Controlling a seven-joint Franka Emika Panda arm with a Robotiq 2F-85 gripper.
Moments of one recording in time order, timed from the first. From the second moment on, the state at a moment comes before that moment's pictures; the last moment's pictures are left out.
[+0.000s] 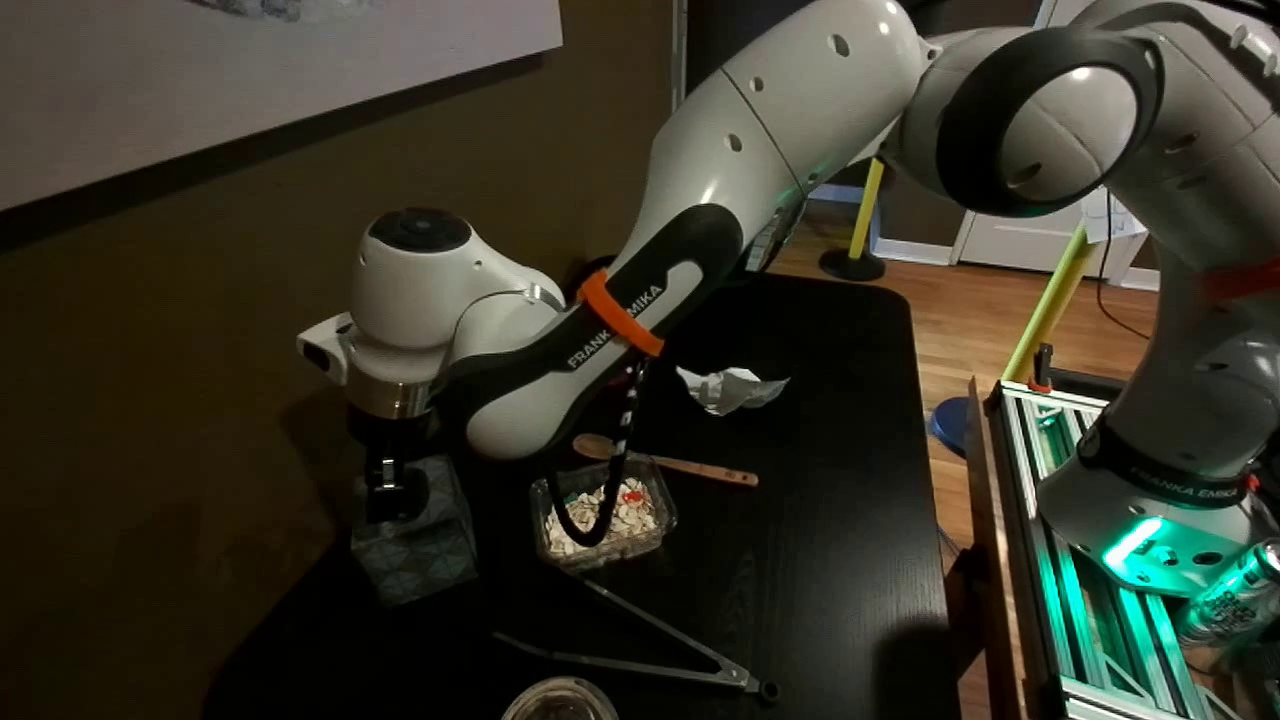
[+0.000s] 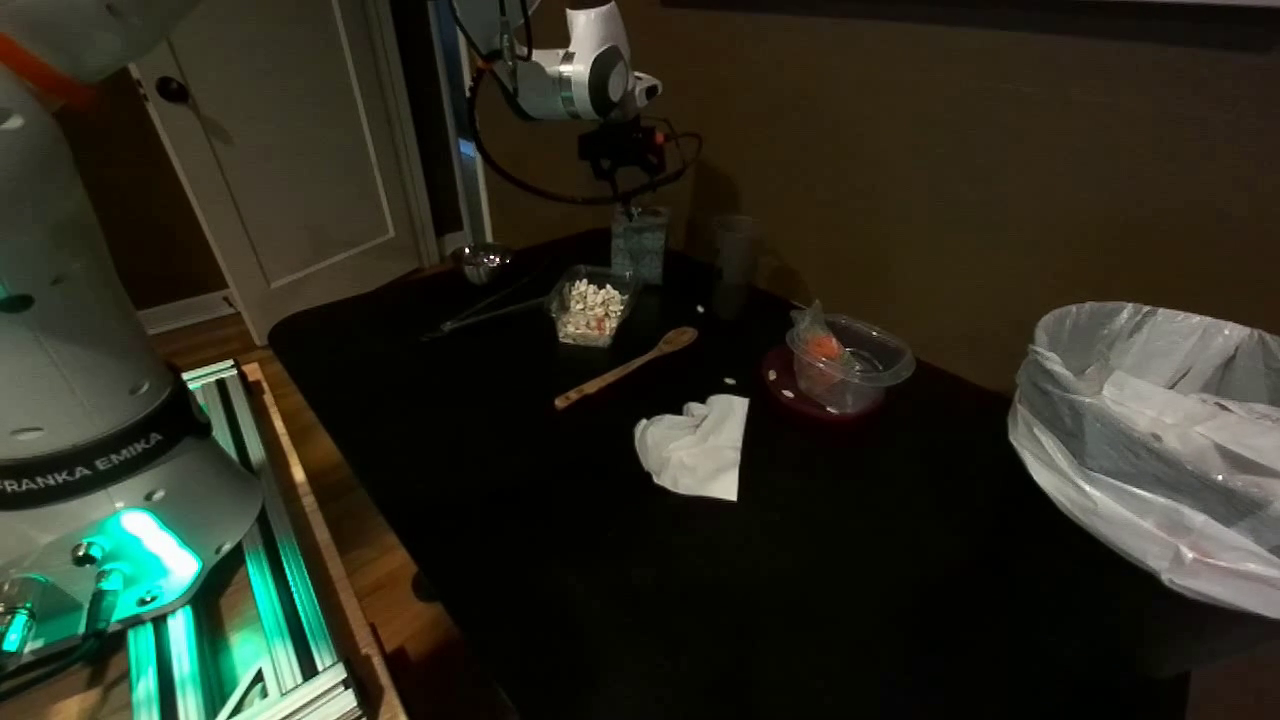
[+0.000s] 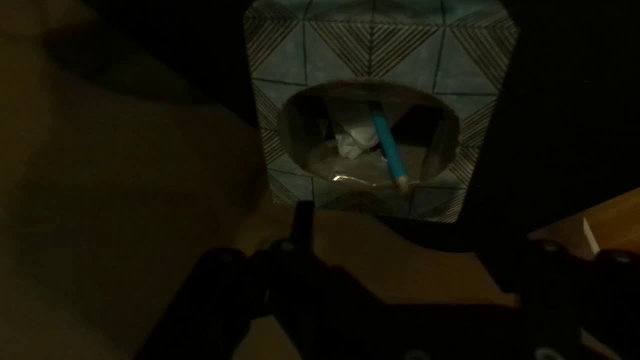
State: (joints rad) arm 0.30 0.94 0.13 -1.26 -0.28 2.64 -0.23
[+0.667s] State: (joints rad) arm 0.34 1.09 0.11 -1.06 -0.28 2.57 -0.19
